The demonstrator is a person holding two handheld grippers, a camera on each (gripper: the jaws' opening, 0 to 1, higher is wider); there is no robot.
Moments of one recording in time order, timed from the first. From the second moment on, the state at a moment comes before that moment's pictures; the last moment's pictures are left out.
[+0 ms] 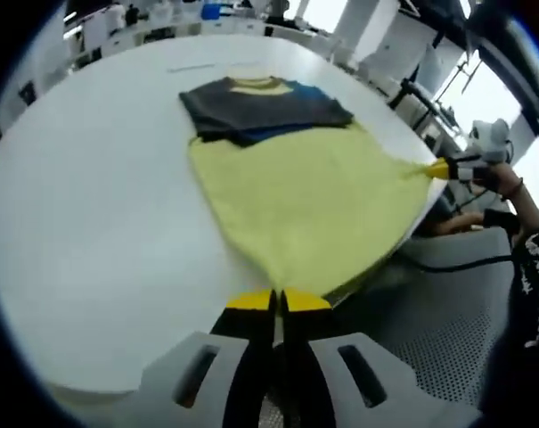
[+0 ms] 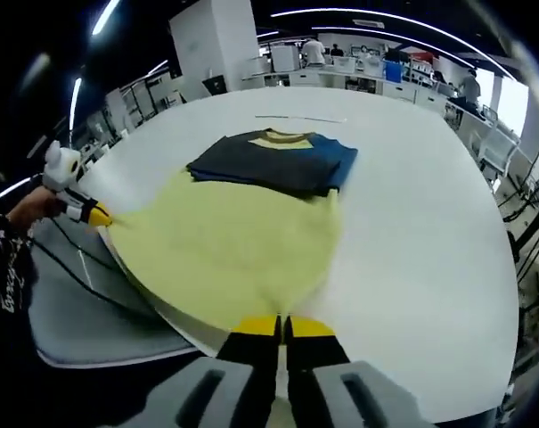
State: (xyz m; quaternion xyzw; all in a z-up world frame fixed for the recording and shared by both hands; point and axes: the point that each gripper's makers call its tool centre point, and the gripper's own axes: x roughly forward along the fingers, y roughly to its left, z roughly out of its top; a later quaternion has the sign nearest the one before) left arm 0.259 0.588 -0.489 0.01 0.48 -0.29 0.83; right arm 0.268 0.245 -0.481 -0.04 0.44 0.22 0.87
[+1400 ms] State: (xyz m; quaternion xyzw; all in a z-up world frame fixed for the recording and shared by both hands) left arm 0.374 0.596 -0.415 0.01 0.37 -0.25 0.89; right arm 0.379 0.246 -0.406 -0.11 0.34 0.23 0.91
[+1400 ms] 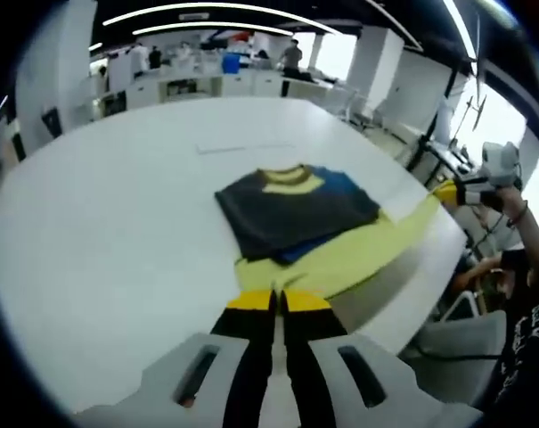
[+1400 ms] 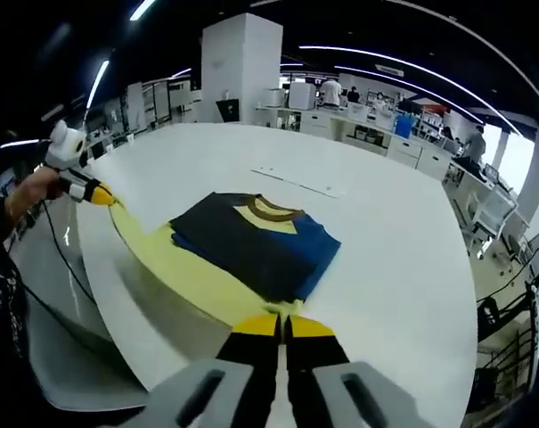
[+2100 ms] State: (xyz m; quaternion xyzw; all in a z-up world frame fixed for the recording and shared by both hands) left arm 0.441 0.590 -0.398 0.02 0.33 -0.24 0.91; right arm 0.445 0.244 -0.393 -0.13 0.32 0.23 0.91
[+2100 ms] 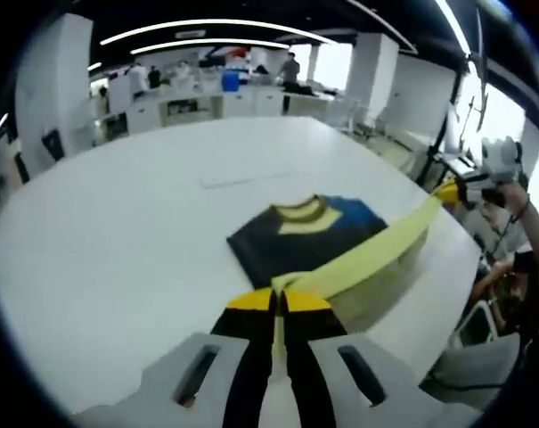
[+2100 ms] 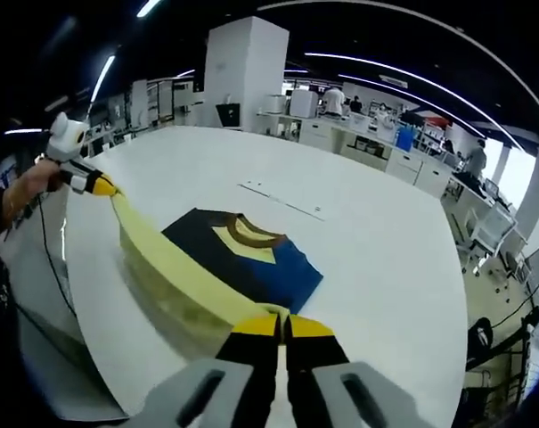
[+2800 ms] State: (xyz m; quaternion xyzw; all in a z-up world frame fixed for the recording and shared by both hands) left arm 0.507 0.589 -0.388 0.00 0.28 -0.21 0.94; right arm 0.517 0.240 -0.388 -0.12 0.30 0.23 0.92
